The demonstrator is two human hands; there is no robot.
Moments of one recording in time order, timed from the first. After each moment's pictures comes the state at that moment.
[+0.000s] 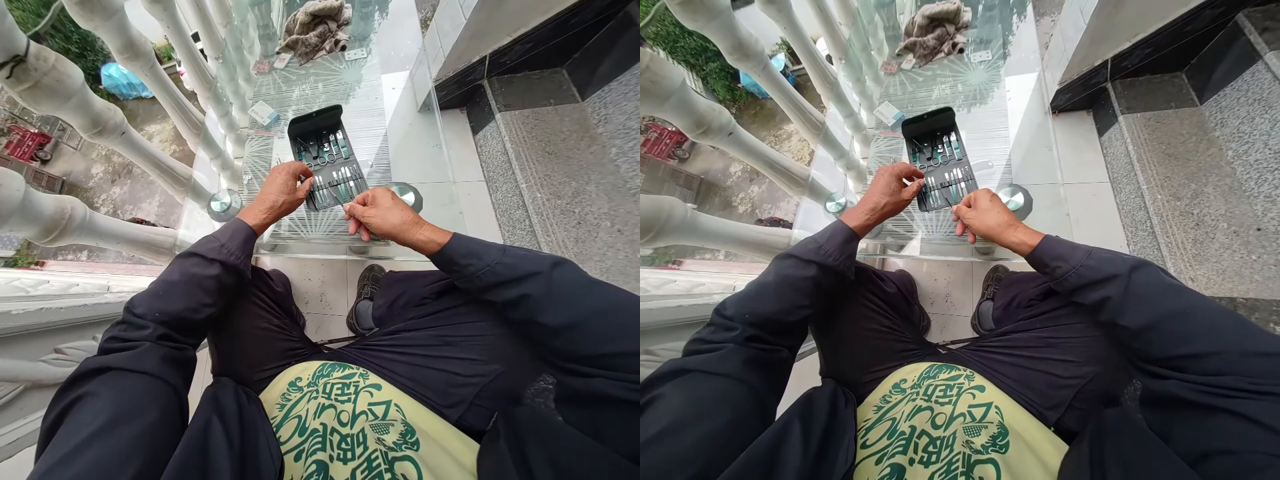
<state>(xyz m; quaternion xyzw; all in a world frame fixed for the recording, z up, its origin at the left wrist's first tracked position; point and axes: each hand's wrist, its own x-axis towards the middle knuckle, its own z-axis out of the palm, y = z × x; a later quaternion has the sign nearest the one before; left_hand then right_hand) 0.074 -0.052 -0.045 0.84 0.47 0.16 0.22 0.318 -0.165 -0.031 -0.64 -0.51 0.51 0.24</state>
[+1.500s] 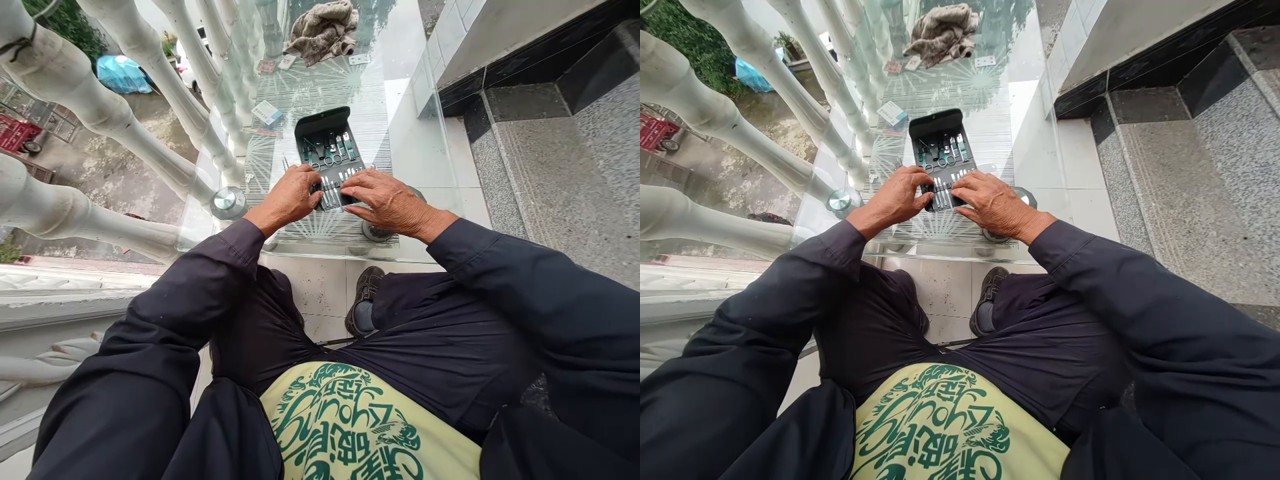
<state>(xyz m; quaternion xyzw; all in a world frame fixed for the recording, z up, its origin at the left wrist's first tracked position) 0.072 -0.056 -0.056 0.89 0.41 0.10 0.17 0.366 -0.122 -0.102 -0.39 -0.89 0.07 0.24</state>
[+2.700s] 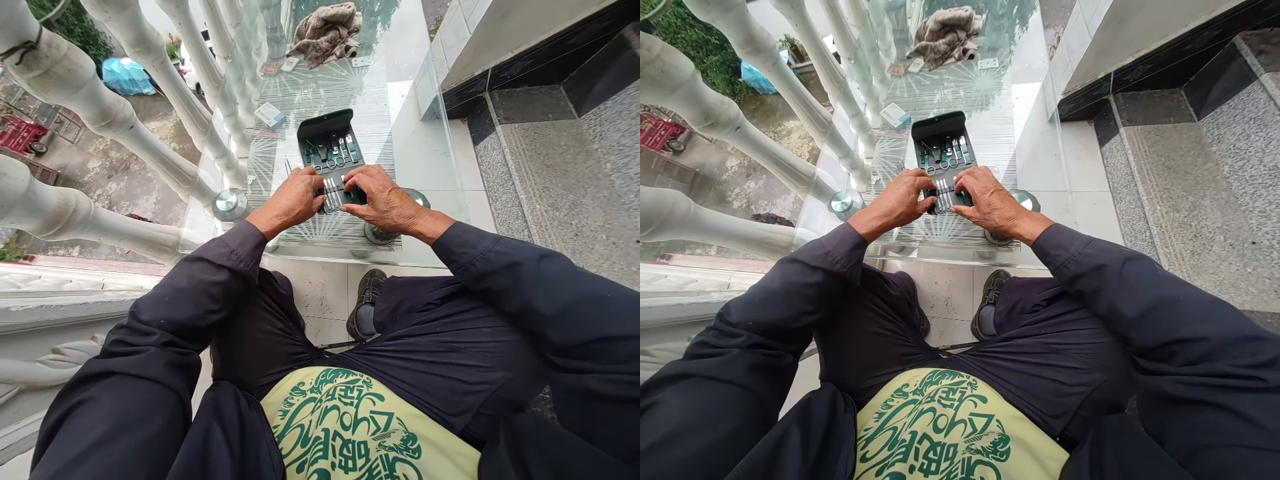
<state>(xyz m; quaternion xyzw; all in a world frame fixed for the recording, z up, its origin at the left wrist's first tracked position) 0.072 -0.059 -0.054 0.90 0.40 0.10 0.17 0.357 -0.105 -0.115 -0.47 -0.80 0.21 0.30</state>
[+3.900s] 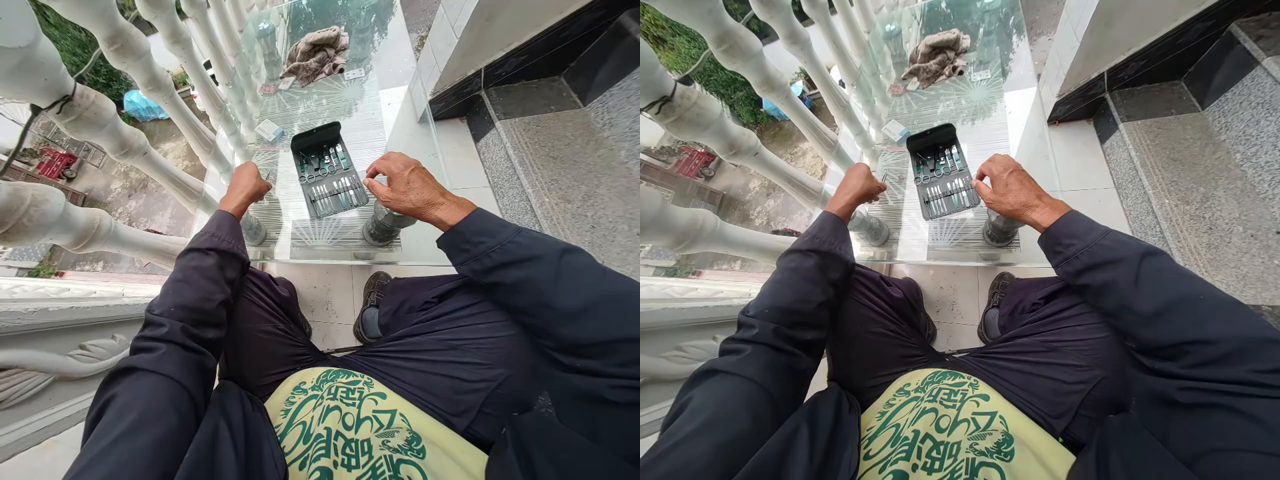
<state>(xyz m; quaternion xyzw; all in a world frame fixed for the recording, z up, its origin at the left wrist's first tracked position) 0.005 0.029 -0.042 0.64 0.65 0.24 0.33 0.406 -0.096 -0.096 -0.51 -0.79 0.13 0.32</state>
